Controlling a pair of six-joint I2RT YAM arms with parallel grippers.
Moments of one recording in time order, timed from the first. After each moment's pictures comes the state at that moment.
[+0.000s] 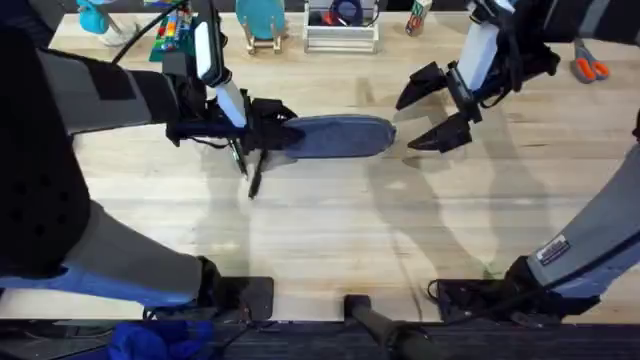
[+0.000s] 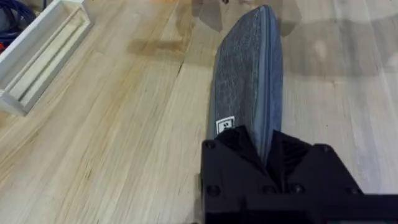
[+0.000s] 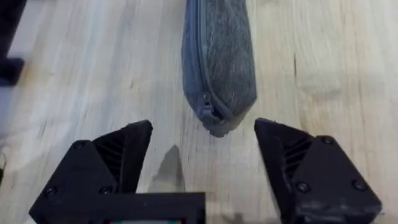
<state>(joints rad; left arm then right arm) 0.12 1.71 0.82 -0.41 1.16 1.28 -0.05 2.04 1.45 -1.29 -0.91 -1.73</state>
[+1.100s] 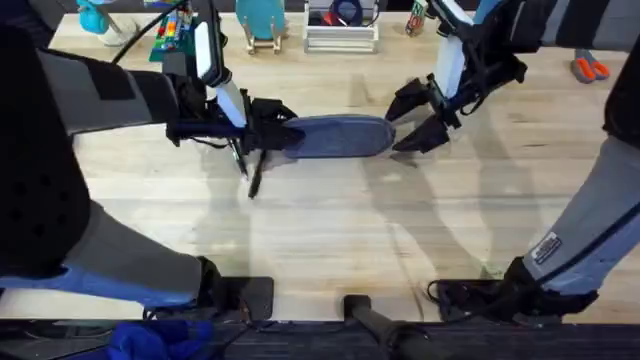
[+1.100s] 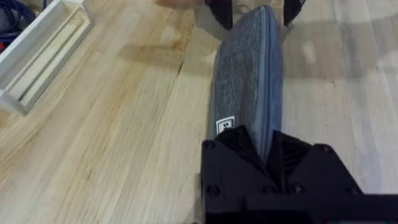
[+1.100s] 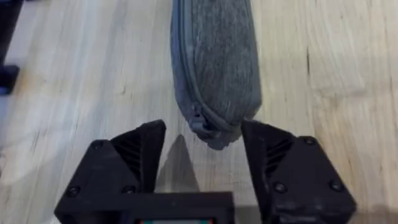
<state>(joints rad) 0.12 1.71 0.82 -0.41 1.16 1.28 0.02 2.12 1.45 -1.21 -0.89 -1.62</state>
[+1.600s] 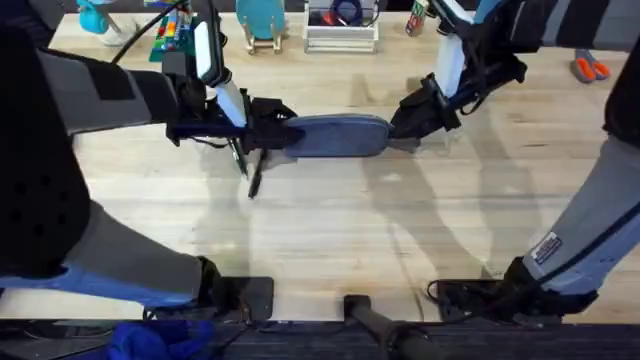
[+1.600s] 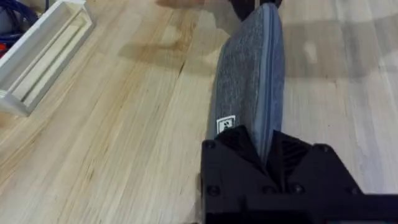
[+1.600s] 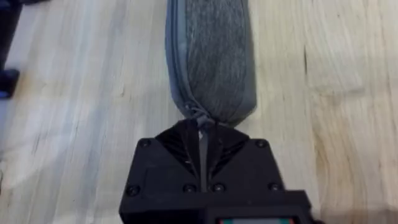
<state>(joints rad) 0.12 1.71 0.82 -0.40 1.16 1.28 0.02 2.12 1.45 -1.20 -0.89 -1.60</state>
